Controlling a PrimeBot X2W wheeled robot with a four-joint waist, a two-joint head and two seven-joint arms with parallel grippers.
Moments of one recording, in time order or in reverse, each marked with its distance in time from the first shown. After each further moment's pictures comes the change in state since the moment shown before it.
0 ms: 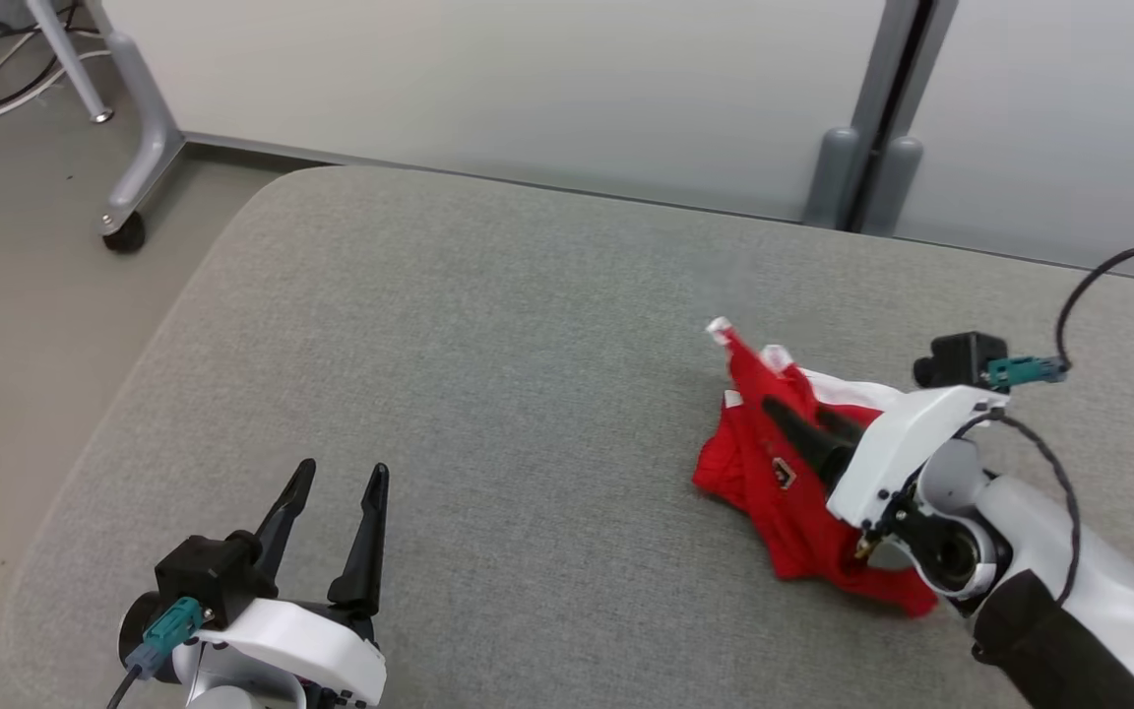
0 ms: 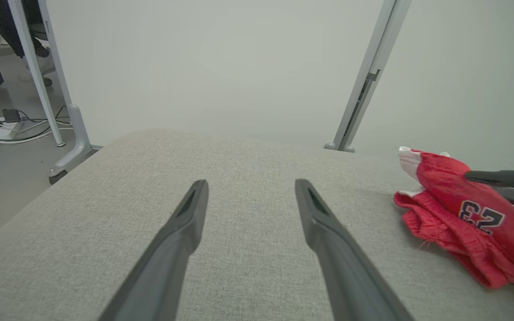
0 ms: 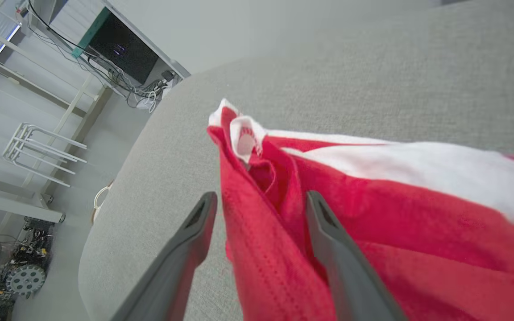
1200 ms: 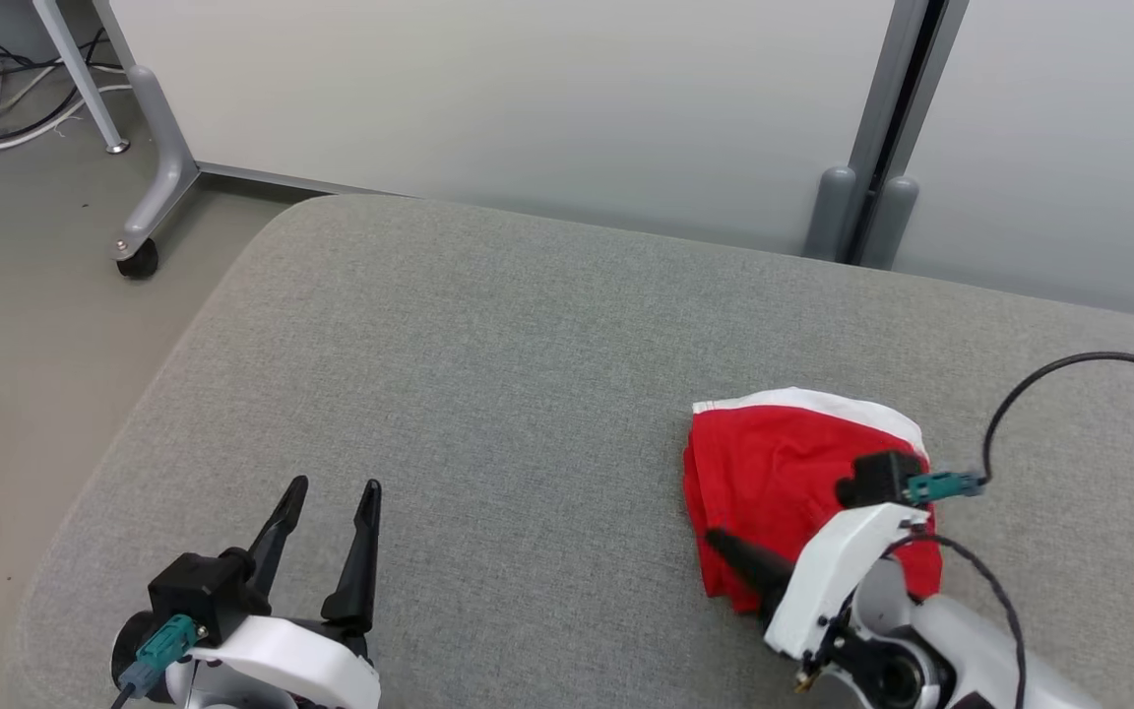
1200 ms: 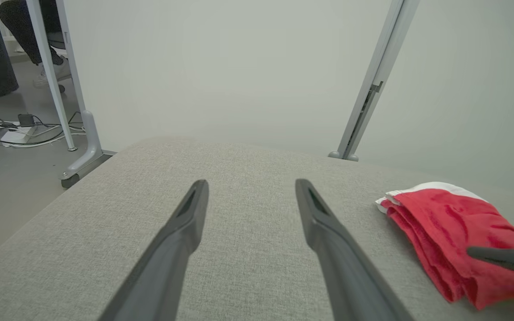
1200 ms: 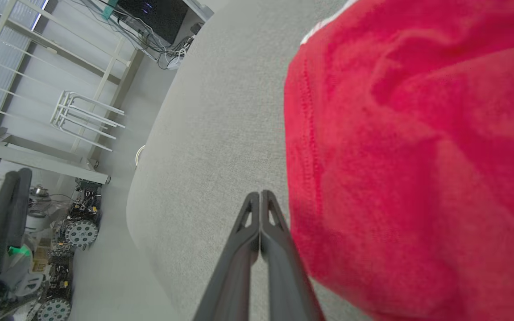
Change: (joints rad) left arm 0.035 0.012 0.004 -0.028 -0.004 0.022 0.004; right arm 0.183 0.017 0.025 -0.169 0.047 0.000 0.003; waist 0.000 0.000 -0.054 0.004
